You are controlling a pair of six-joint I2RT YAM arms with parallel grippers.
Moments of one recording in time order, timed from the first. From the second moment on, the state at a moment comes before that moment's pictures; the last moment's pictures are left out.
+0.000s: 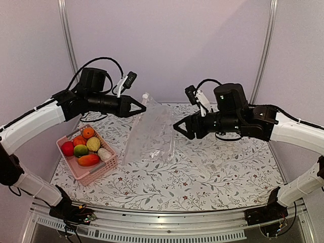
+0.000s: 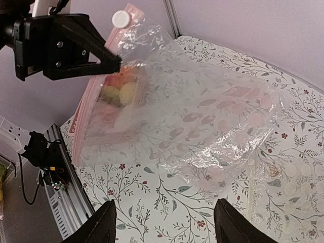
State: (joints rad) left arm -0.64 1.38 1.29 -0.39 0.49 -0.29; right arm 0.99 1.37 1.22 -0.32 -0.02 0.30
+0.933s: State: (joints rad) left arm -0.73 1.40 1.27 -0.59 0.92 0.11; right arm 0.88 1.48 1.40 -0.40 -0.57 0.21
